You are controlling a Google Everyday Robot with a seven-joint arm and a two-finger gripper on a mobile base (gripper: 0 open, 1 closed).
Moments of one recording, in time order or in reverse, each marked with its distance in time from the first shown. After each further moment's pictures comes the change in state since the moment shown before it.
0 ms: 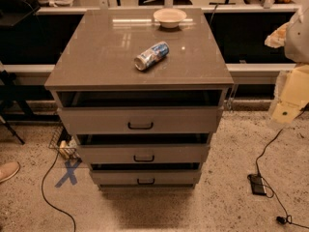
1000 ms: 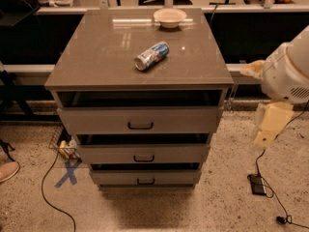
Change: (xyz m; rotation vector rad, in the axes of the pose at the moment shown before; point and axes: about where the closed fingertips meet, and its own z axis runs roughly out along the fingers) arm 0.001 0.012 0.078 -0.053 -0.103 -0.121
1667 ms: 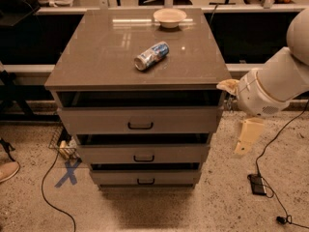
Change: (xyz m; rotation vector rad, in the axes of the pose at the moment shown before) arm -0.008 -0.003 0.070 -0.037 -0.088 -0.121
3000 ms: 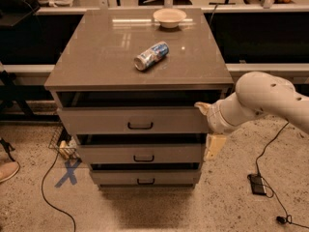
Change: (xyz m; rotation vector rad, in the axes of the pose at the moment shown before) arm 0.034 -0.046 0.169 0.048 -0.062 -0.103
